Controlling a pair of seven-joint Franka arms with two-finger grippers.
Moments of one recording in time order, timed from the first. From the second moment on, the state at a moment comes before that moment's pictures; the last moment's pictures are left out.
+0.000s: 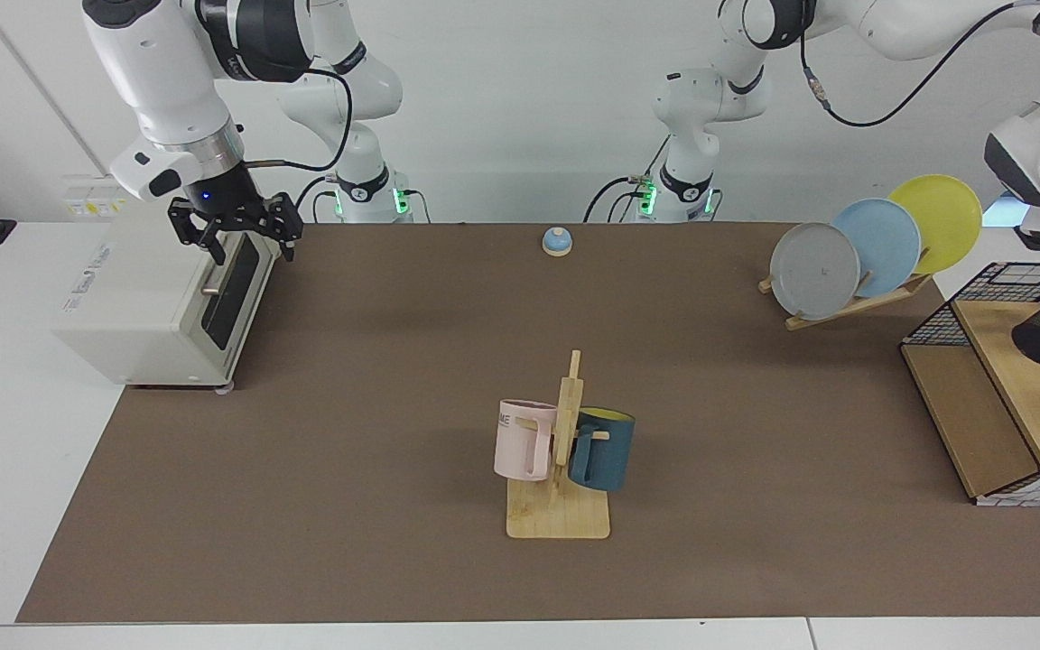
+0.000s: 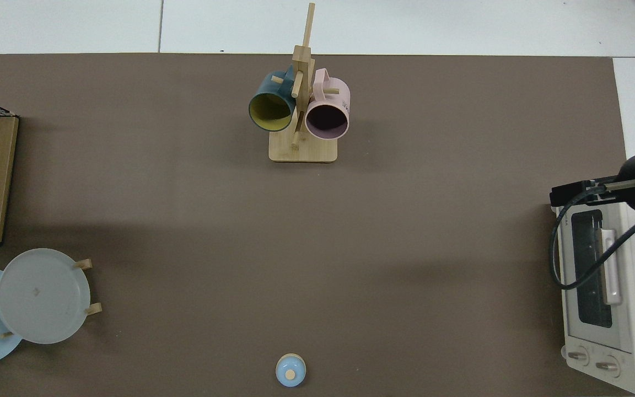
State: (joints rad) left arm 0.04 0.33 0.33 -1.46 0.85 1.97 1.74; right arm 0.11 -0.07 -0.10 -1.75 -0.02 1.70 -0.06
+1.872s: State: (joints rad) left arm -0.02 0.33 0.20 -1.42 0.66 1.90 1.58; right arm 0.10 -0.08 -0.09 -1.75 -0.02 1.65 -0.06
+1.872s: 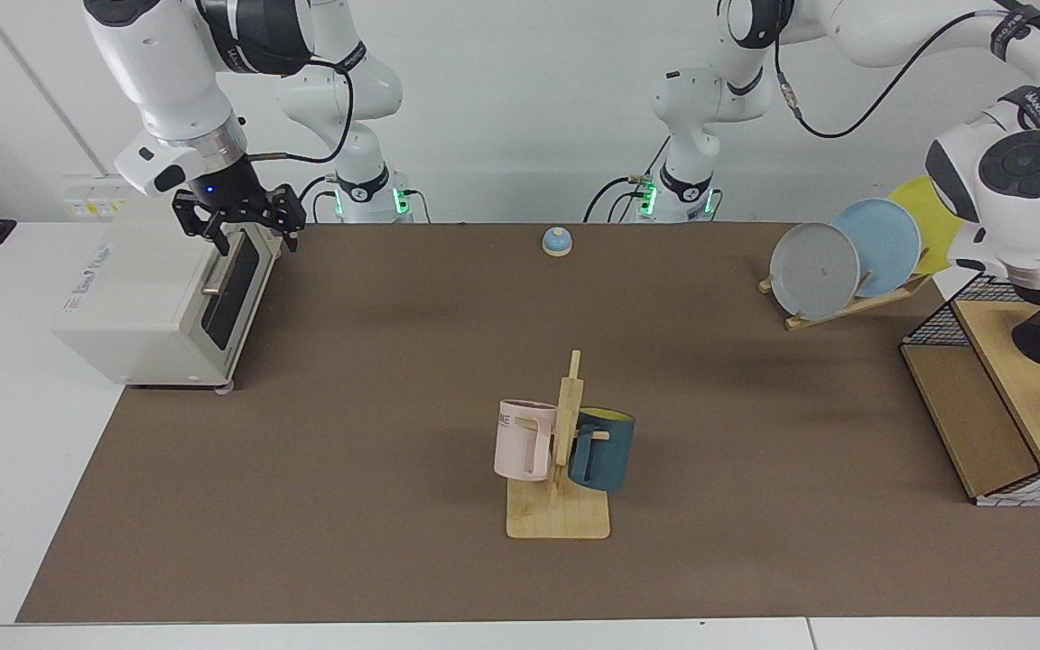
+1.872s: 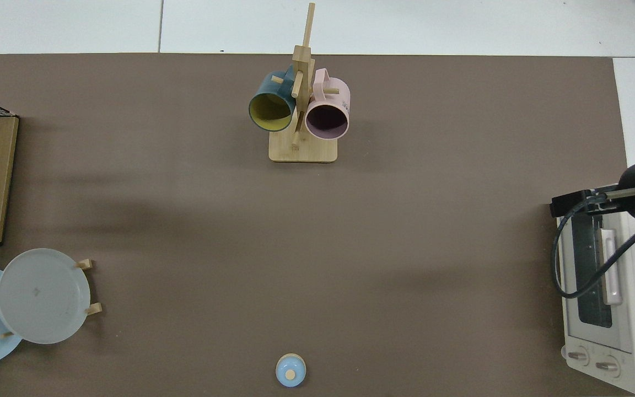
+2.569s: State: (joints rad) left arm -0.04 0.26 0.04 -1.52 0.27 1.75 0.85; right arm 0.07 -0.08 -0.10 -1.75 -0.02 1.69 -0.06
